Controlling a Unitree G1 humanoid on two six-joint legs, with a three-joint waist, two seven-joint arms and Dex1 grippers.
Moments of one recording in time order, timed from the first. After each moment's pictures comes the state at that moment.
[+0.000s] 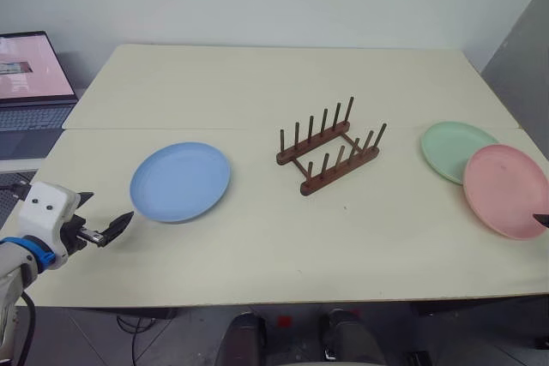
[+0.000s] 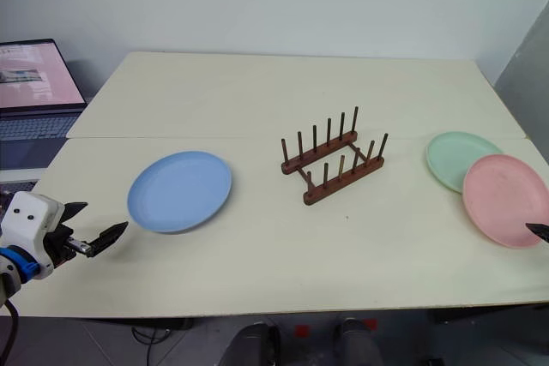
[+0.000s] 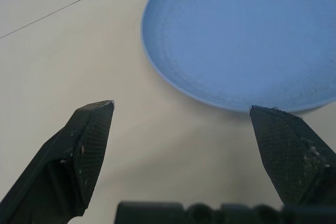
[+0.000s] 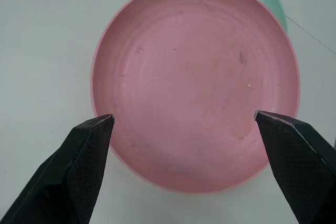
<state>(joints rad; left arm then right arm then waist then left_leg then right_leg) 0.19 0.83 0.54 -0.11 -0.29 0.36 -0.74 0.09 -1.19 -0.57 0.40 0.29 0.13 1.19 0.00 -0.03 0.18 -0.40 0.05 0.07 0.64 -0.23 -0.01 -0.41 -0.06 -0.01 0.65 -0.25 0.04</state>
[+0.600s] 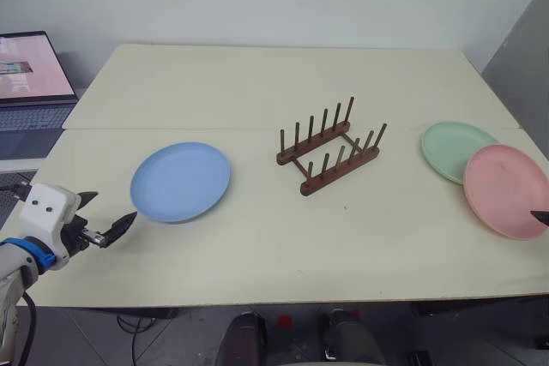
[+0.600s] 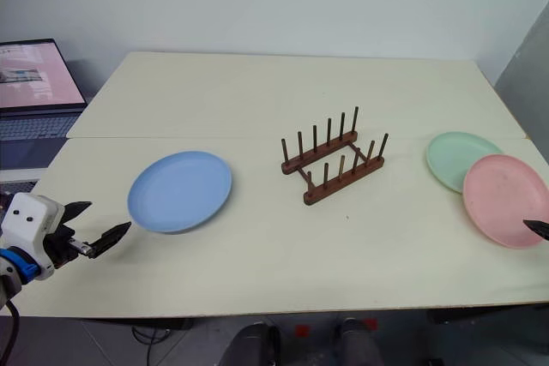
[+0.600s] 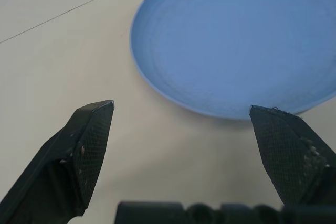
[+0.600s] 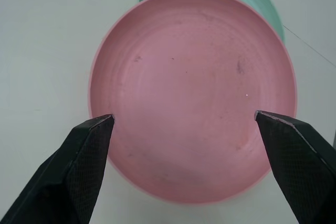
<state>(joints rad) 0.20 0.82 0.54 -0.11 -0.33 0.33 -0.77 0.06 -1.19 -0.56 0.40 0.29 0.12 1.18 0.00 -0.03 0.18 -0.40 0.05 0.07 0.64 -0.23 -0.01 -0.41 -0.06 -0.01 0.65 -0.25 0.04</state>
